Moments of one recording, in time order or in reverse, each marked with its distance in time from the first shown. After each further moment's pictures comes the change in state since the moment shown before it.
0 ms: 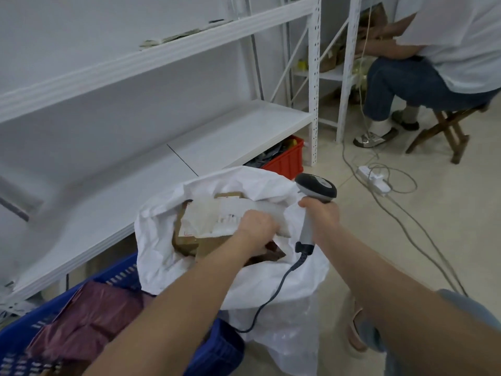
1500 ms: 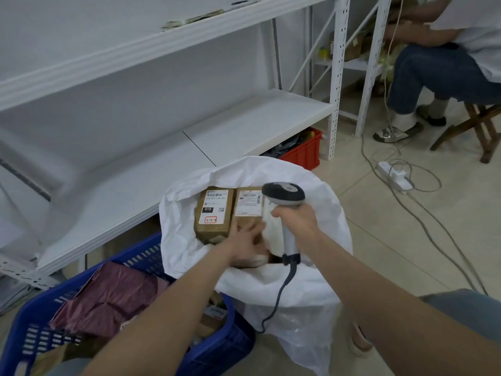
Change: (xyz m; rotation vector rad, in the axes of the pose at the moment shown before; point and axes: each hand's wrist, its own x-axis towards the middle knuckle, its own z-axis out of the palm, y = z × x) left_hand -0.042 -0.032 0.094 -0.810 -0.131 -0.153; right_hand -0.043 0.021 0.065 -0.289 -0.260 -0.113
